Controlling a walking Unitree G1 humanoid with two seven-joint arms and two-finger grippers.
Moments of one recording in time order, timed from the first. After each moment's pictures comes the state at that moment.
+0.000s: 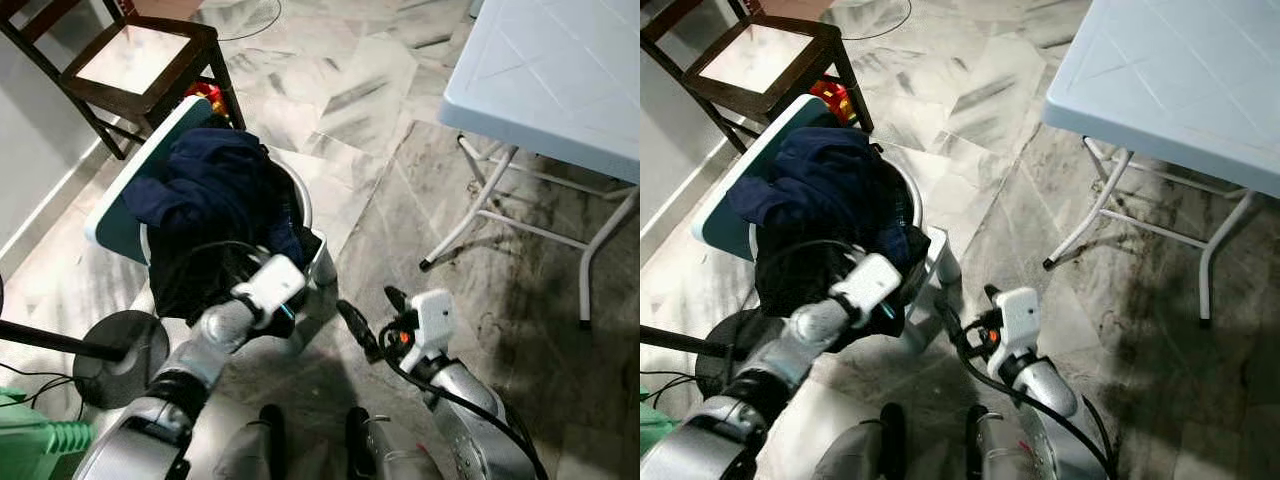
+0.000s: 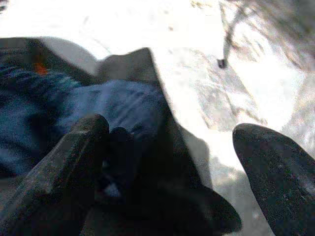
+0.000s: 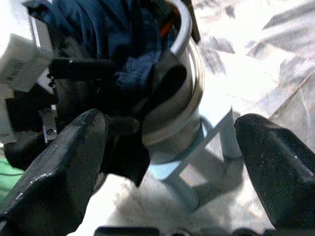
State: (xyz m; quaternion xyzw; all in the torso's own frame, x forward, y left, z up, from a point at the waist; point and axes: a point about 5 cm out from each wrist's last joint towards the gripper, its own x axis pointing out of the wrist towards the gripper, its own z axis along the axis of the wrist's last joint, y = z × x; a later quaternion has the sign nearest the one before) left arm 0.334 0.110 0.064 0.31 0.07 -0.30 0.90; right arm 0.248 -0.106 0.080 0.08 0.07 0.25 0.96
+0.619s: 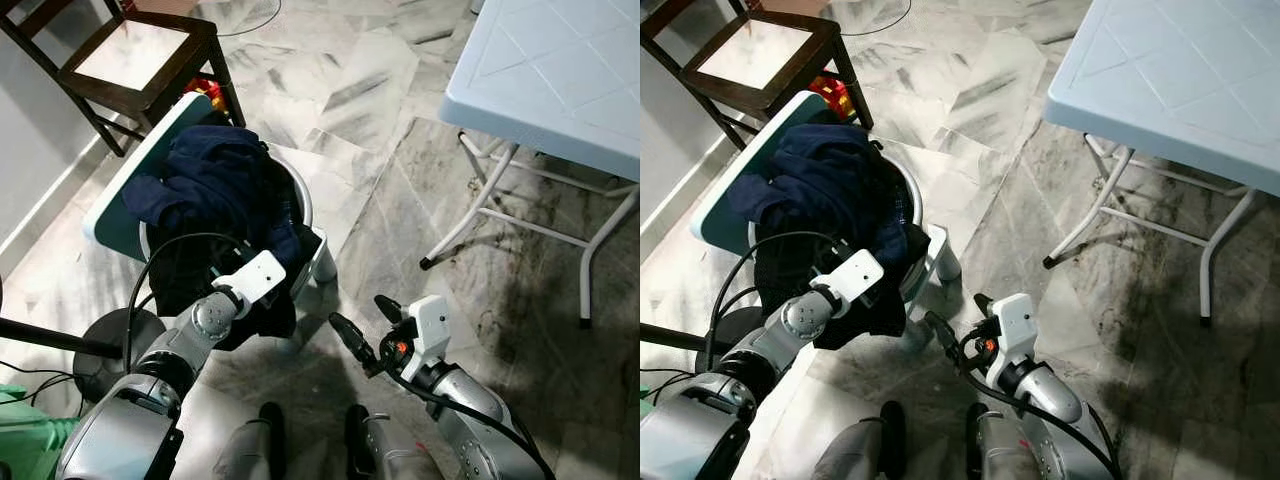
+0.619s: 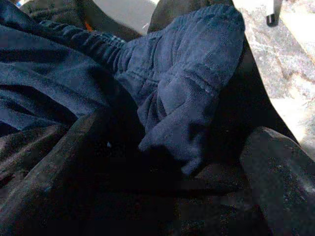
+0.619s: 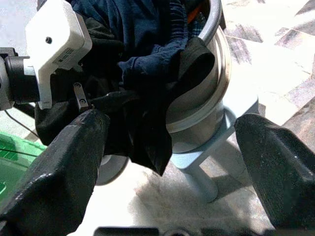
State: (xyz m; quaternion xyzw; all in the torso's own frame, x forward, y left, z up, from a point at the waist) left arm 0.348 0.144 0.068 0.37 0.08 -0.22 0.90; right arm 0.240 -0.103 0.084 0.09 0.08 0.30 0.95
